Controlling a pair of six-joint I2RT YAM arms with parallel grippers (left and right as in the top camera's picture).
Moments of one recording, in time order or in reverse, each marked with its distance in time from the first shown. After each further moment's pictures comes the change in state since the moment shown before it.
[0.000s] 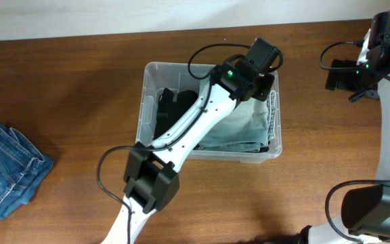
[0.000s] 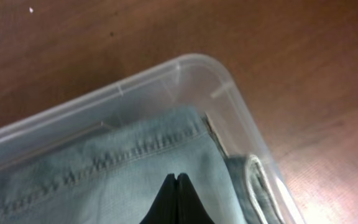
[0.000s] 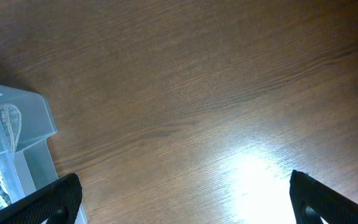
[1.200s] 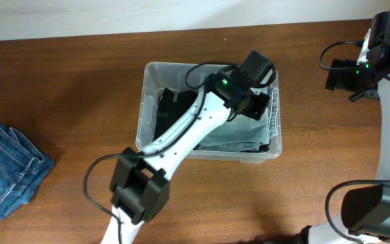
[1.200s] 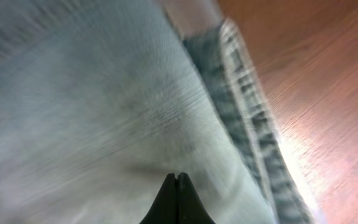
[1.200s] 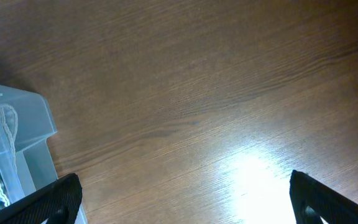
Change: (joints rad) left arm -0.008 -0.149 -0.241 -0.048 0.175 0.010; right arm 0.000 0.000 0.000 0.000 0.000 0.000
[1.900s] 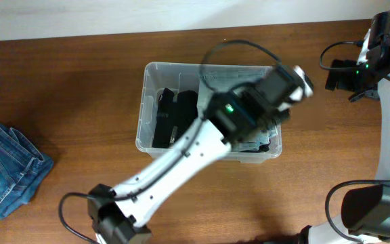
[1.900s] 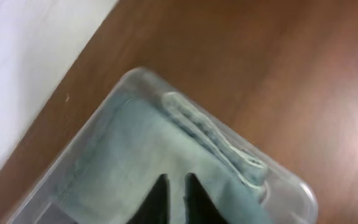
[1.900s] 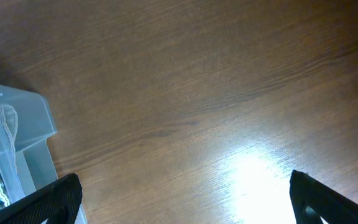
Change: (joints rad) left arm -0.153 -0.244 -0.009 0.006 -0.290 0.409; right arm 0.000 0.000 0.000 0.000 0.000 0.000
